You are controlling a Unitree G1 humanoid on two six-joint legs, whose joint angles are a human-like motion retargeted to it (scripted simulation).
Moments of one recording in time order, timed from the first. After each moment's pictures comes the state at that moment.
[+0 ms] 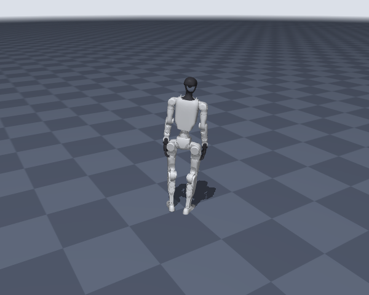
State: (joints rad) left arm 0.04 0.04 0.18 1.59 -0.01 0.13 -0.09; right arm 0.05 -0.11 -0.11 1.28 -0.34 0.06 0.16; waist 0.01 0.04 -0.04; left_leg 0.00 0.03 0.40 0.12 -0.09 -0.05; right_leg -0.03 -0.04 -0.24 0.17 -0.16 -0.07
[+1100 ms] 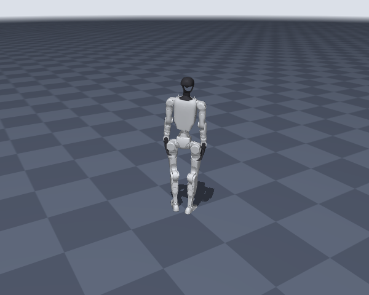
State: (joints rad) left arm -0.01 0.06 0.21 1.59 0.07 0.18 -0.18; right arm 0.06 -0.10 -0.11 1.48 -0.35 0.12 0.20; waist -0.02 0.02 -0.09; left_leg 0.06 -0.04 0.38 -0.01 -0.12 0.00; right_leg 0.04 -0.04 -0.28 0.06 -0.05 0.00
